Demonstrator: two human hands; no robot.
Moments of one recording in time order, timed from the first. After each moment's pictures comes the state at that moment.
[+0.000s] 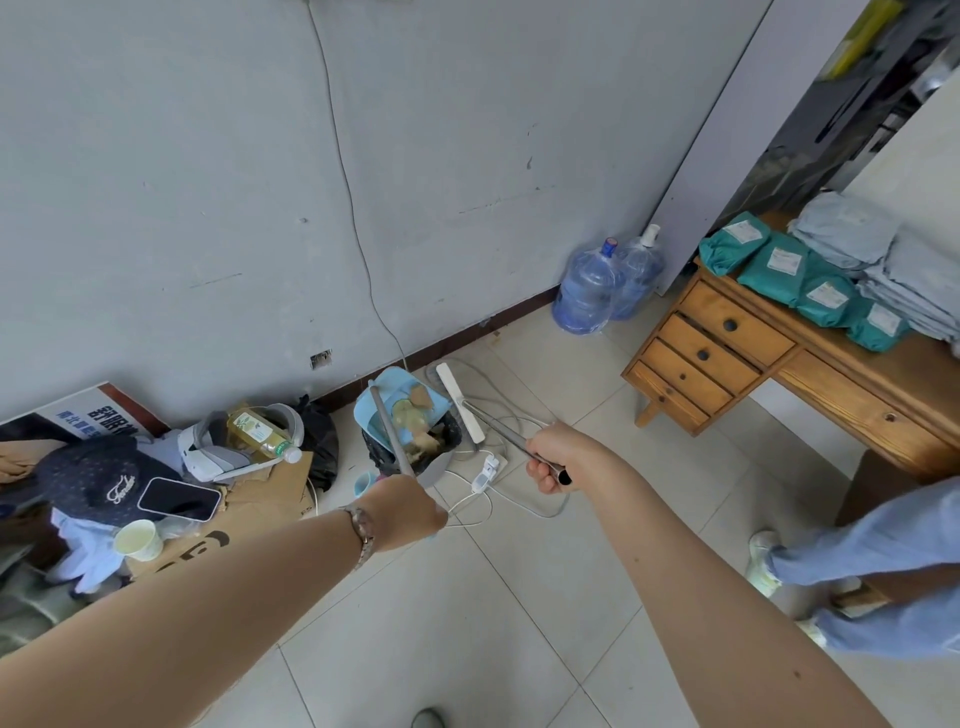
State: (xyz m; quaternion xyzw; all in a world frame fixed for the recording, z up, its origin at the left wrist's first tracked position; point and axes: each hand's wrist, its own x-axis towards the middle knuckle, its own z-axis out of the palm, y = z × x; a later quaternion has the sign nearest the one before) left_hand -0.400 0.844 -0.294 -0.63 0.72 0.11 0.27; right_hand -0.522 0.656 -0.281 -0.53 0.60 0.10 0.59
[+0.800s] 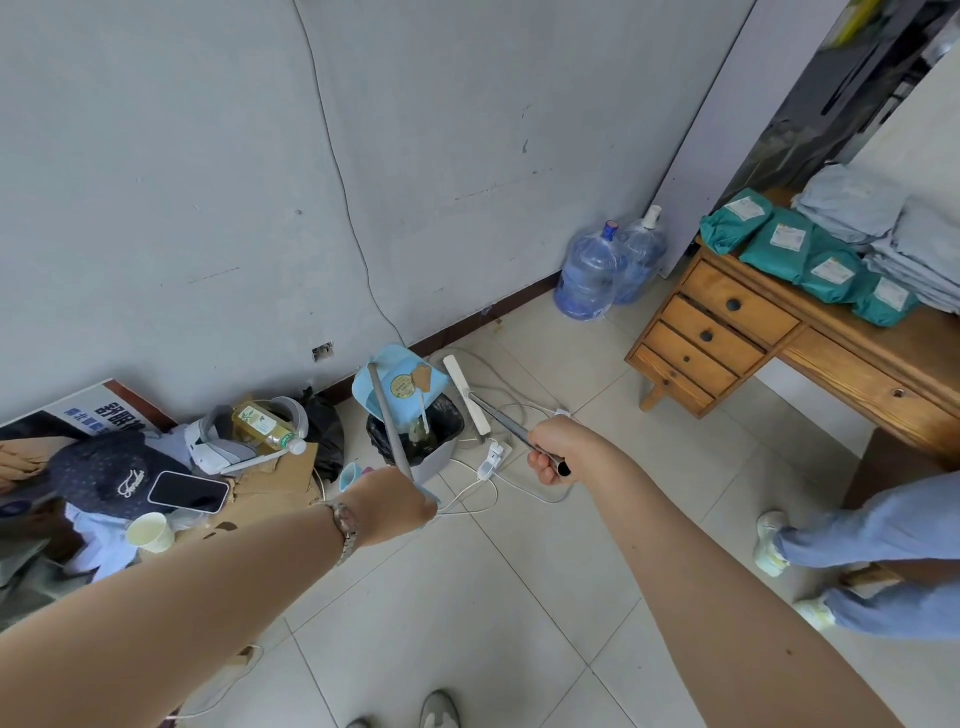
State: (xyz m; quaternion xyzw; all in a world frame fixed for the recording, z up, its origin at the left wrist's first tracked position) left_hand -0.399 0.856 -0.309 -0.61 0.74 0.10 0.25; right_hand -0.535 0.660 -0.287 -0.53 0.60 0.08 0.59
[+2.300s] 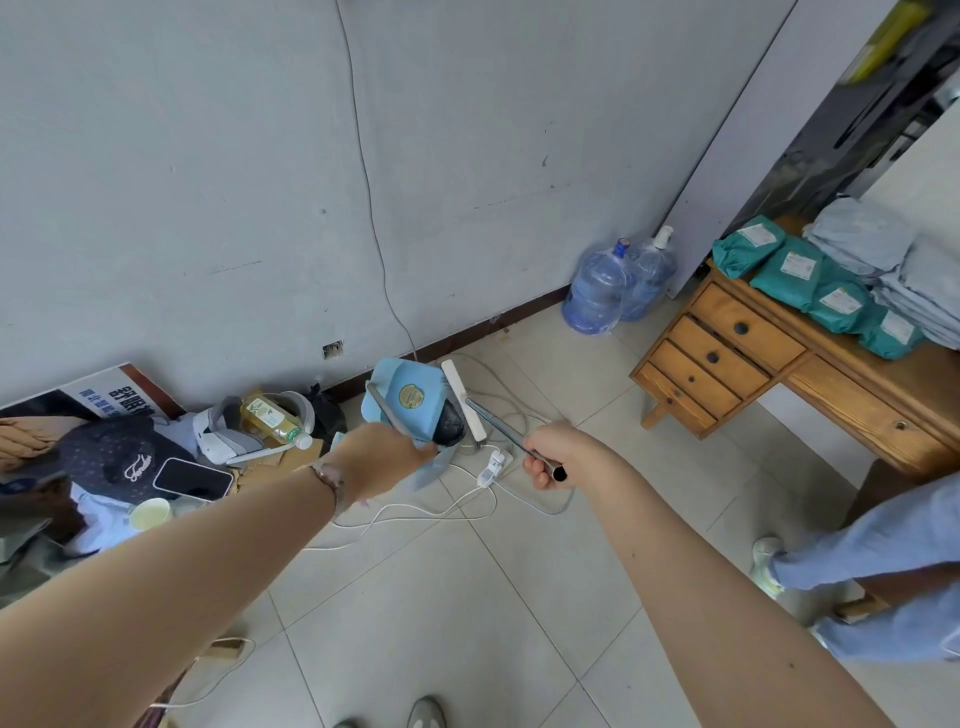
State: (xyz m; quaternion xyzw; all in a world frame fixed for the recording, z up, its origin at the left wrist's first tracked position) left_hand -0.357 0.854 -0.287 -0.71 0.68 0.04 0.19; right_hand -0.516 0.680 -0.278 -0.53 0.61 0.10 0.59
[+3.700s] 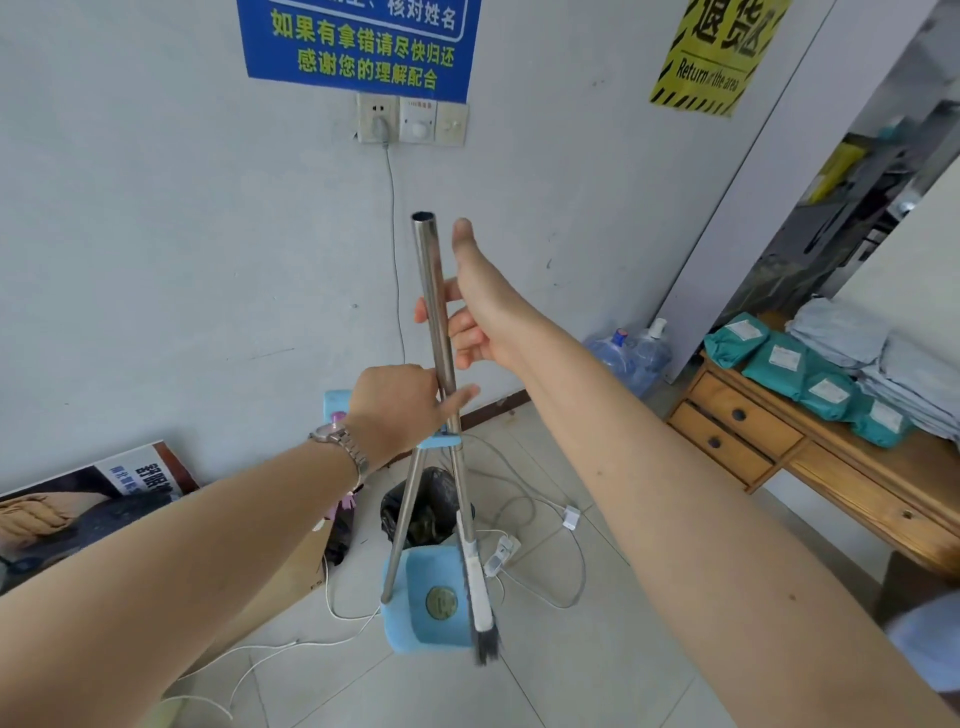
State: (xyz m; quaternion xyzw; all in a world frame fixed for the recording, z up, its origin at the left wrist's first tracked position) left_hand -0.314 0.845 -0.143 -0.86 0.50 -0.10 -0.09; right_hand -0.384 0.769 -0.016 -0.75 0.30 -0.04 0.58
